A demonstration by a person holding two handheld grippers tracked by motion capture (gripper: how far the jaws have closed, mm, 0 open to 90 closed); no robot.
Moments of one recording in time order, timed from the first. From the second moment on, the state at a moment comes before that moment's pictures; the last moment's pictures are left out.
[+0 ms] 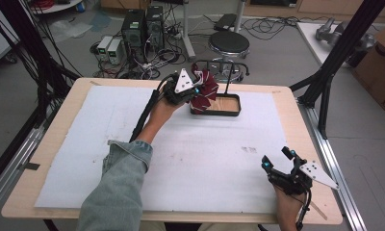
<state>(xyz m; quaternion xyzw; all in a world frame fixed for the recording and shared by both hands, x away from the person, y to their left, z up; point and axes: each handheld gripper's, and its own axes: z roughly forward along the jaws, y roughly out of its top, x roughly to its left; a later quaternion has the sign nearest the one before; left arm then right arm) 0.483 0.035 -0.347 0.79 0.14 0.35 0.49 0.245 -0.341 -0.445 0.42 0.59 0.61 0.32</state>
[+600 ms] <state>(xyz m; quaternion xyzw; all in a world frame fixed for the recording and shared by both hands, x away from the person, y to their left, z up) 0.507 0.031 -0.361 0.80 0.18 0.34 0.47 0.245 -0.341 -0.445 0.42 0.59 0.61 0.32</state>
